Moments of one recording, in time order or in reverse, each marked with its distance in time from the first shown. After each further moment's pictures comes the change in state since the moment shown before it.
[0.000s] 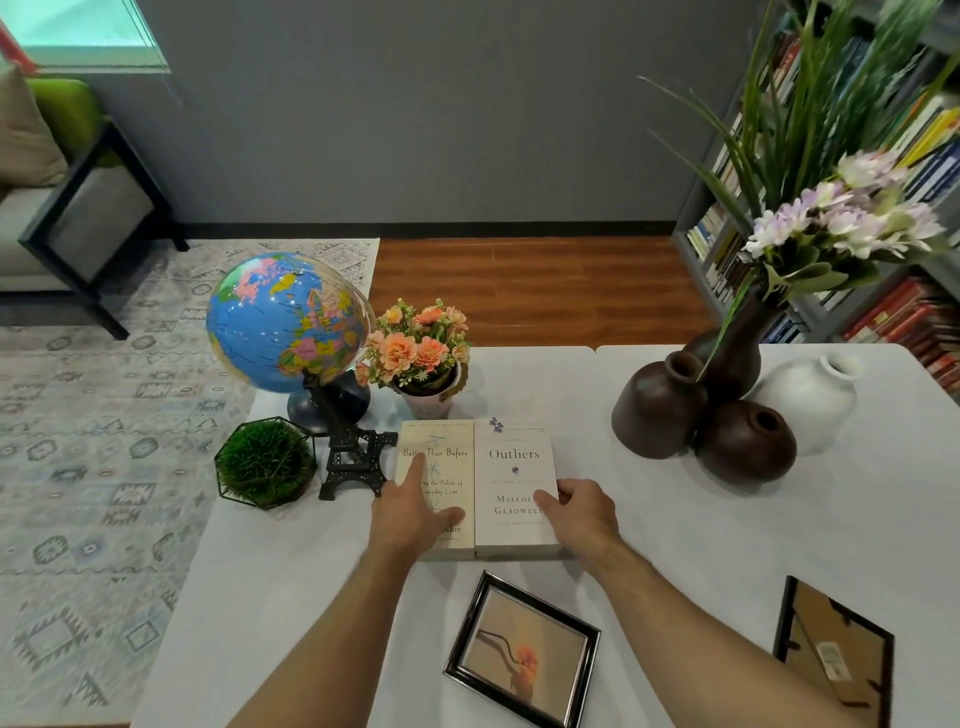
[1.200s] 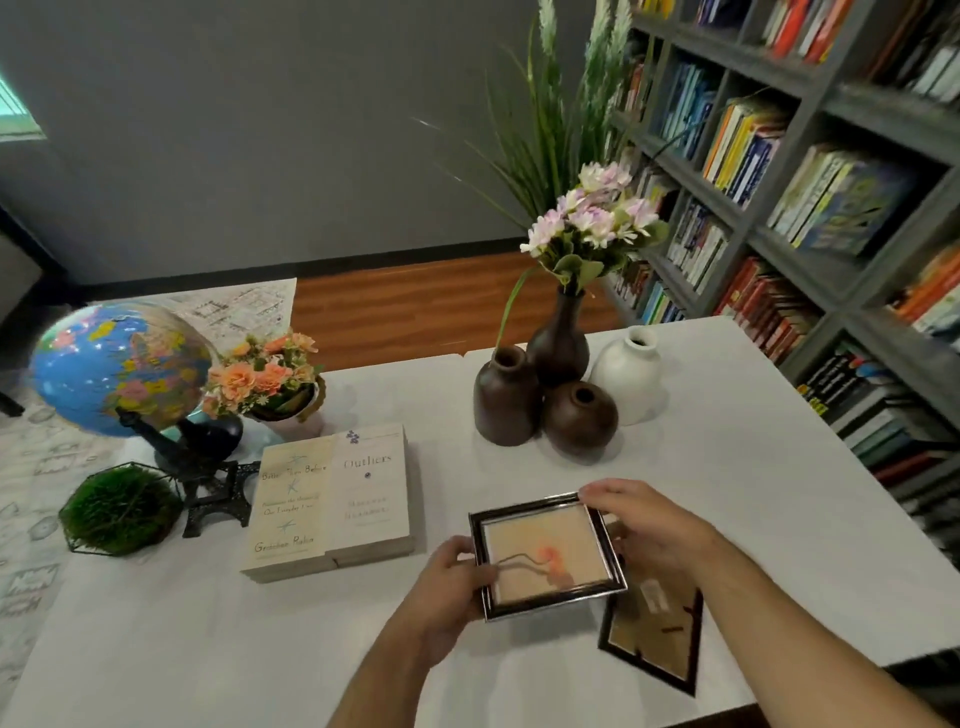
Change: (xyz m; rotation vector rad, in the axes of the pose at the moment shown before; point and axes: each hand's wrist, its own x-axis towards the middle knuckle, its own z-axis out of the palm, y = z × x) left_hand -0.146 0.154 0.127 -1.024 -0.516 -0.119; right_hand -0.035 0.111 -0.247 0.369 -0.280 0.159
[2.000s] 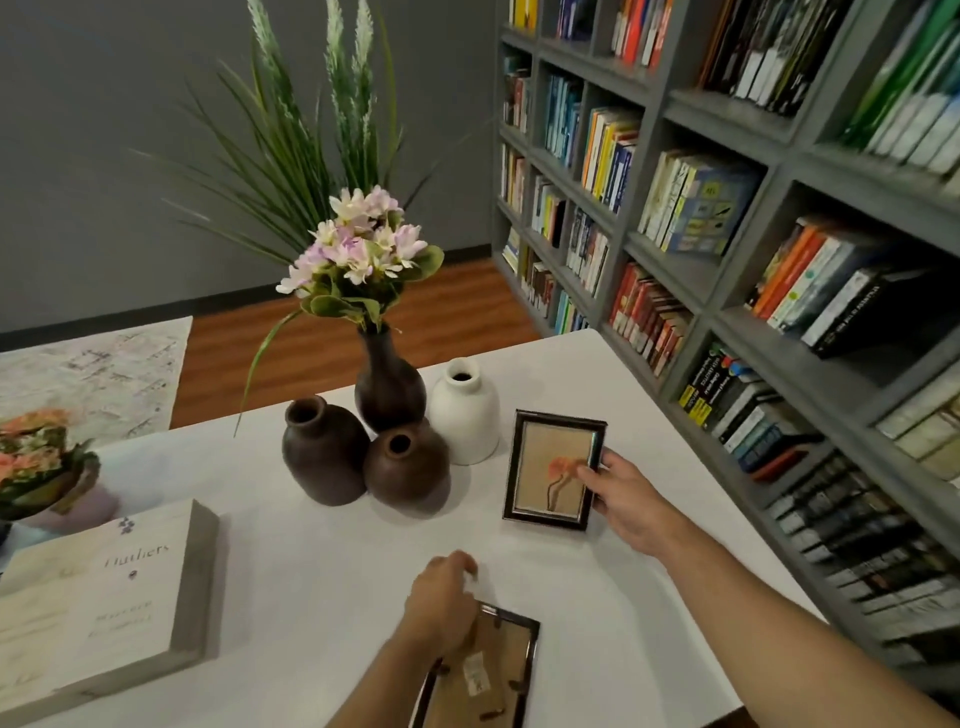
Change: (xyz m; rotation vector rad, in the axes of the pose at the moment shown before) left_hand 0.115 -0.025 0.202 1.182 0.052 0.239; right_hand 0.059 0.034 -0.225 0.353 0.159 -0.306
